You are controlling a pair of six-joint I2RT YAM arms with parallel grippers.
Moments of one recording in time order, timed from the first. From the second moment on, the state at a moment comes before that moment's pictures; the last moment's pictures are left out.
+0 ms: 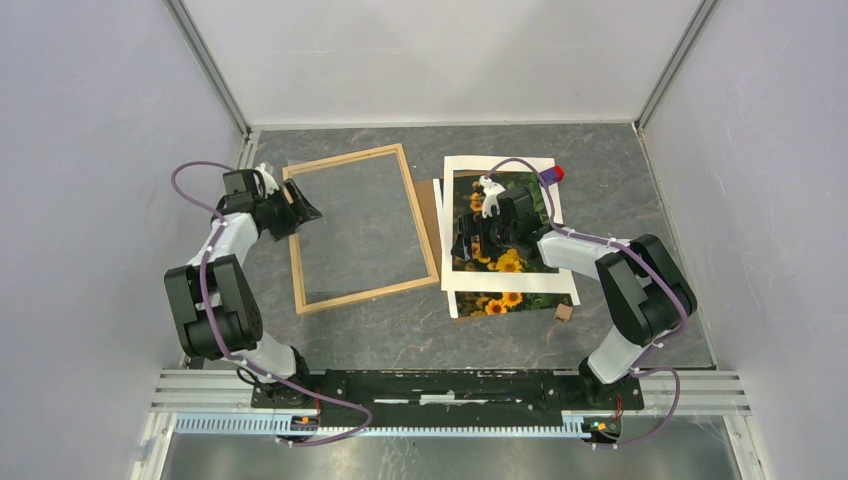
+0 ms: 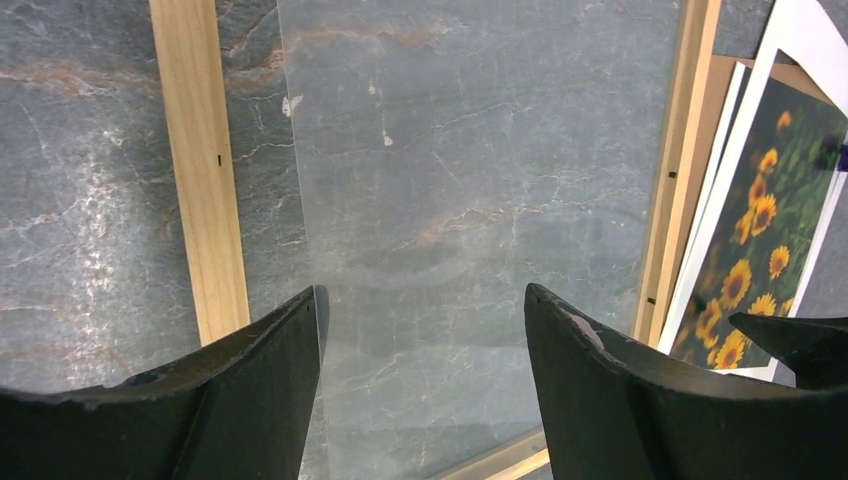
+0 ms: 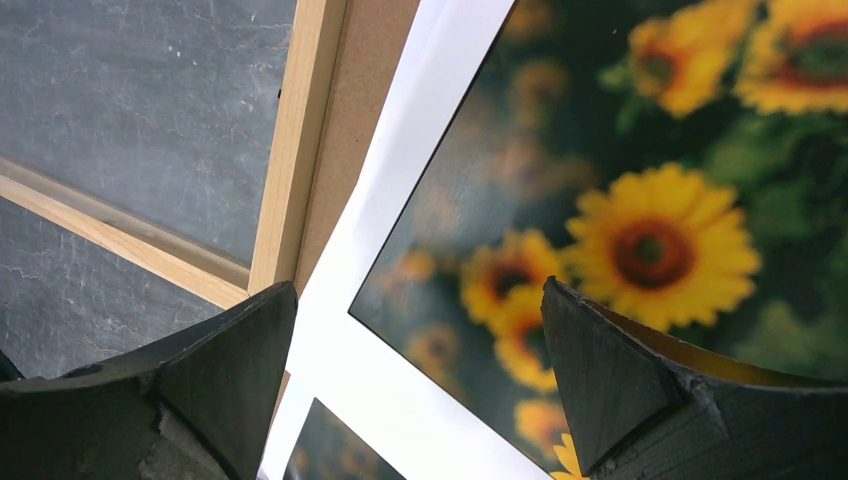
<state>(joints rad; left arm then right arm) 0.26 1.56 0.99 -0.32 0.44 -0.30 0.48 1.67 0.85 0.08 -0.31 0.27</state>
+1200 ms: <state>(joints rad) -0.15 1.43 1.07 -0.51 0.20 -0.46 0.57 1.67 0.94 -0.04 -0.25 0.21</state>
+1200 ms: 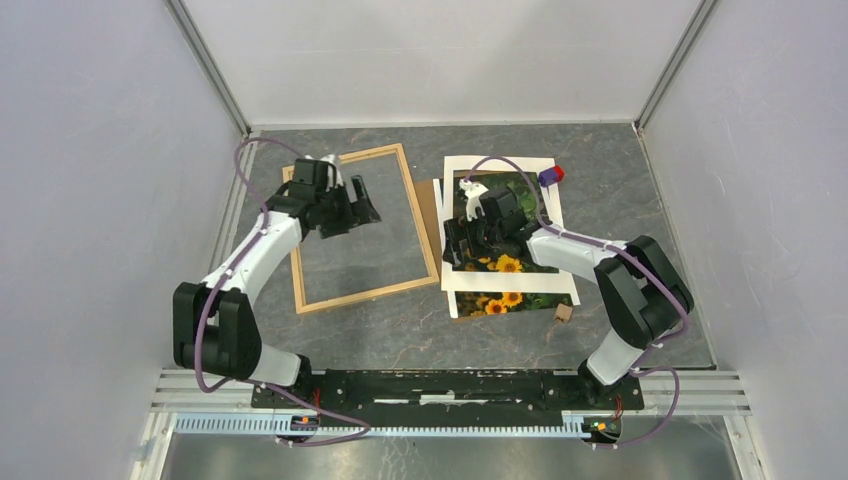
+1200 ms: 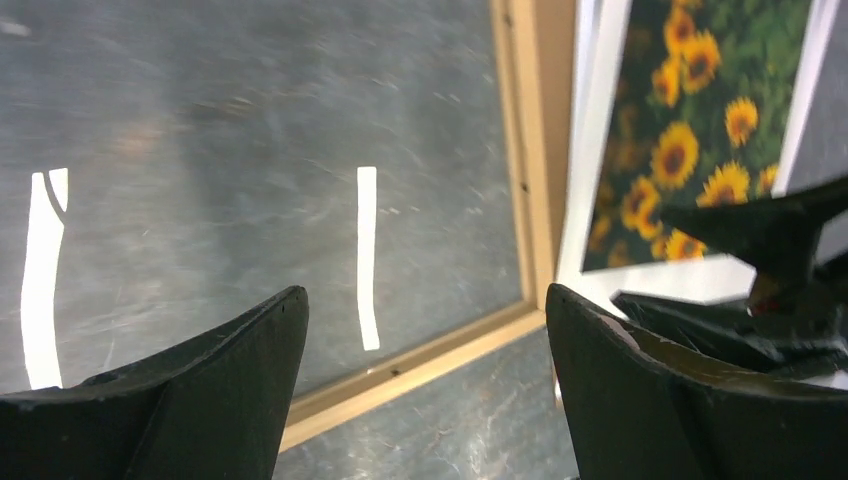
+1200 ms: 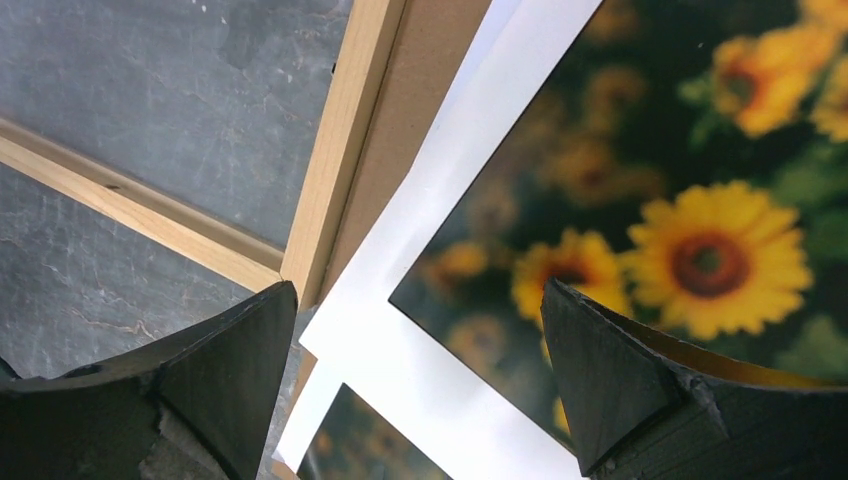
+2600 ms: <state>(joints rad) -0.79 1.85 1.14 -0.04 0.48 -0.99 -0.12 1.28 0.49 -0.05 -0.16 0.18</state>
